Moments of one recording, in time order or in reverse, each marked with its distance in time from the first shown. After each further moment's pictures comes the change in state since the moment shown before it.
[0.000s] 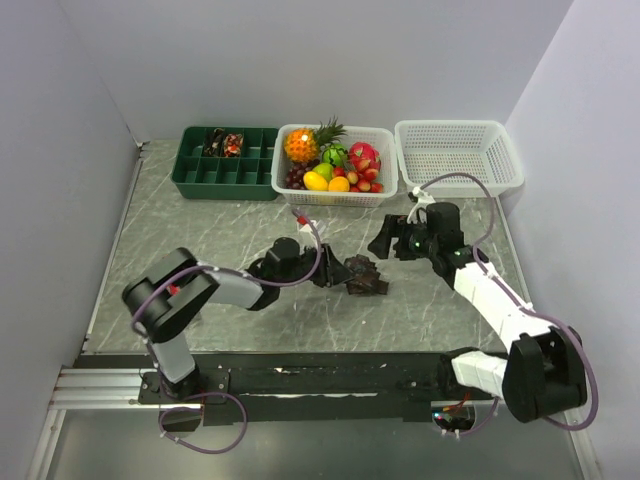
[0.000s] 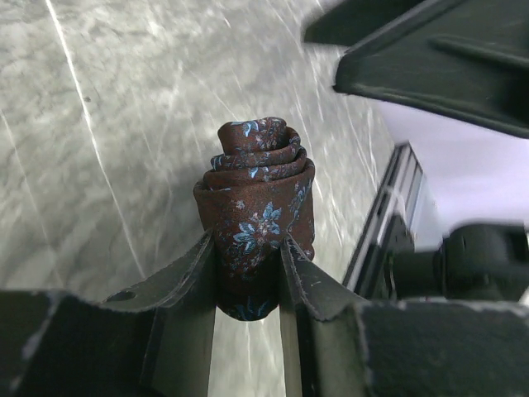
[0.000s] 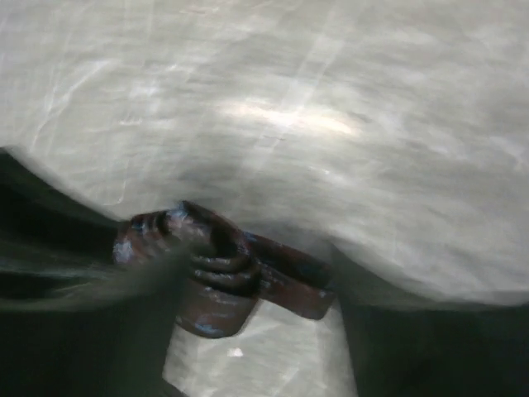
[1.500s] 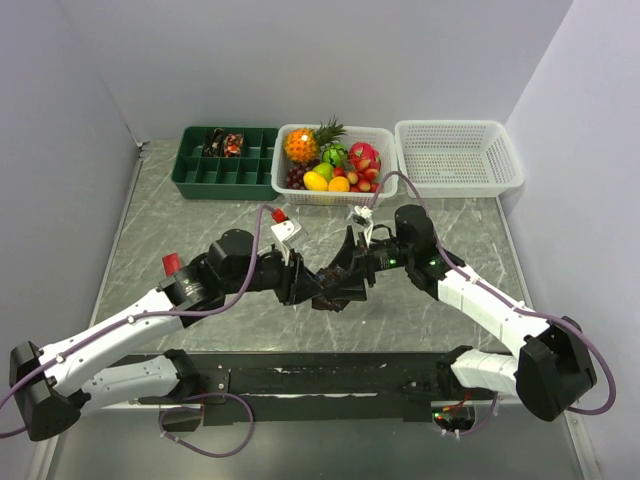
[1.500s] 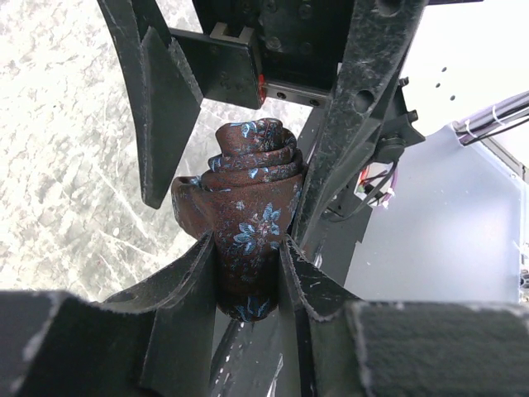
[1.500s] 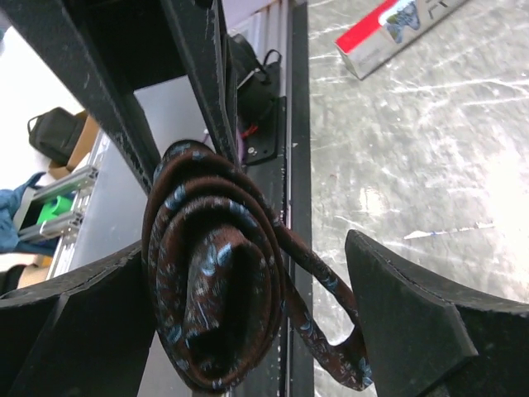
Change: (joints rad) left arm -0.087 -0.809 0.165 -1.045 0.041 0.418; right arm 0.301 -0.014 0.002 0.337 -0.849 -0.111
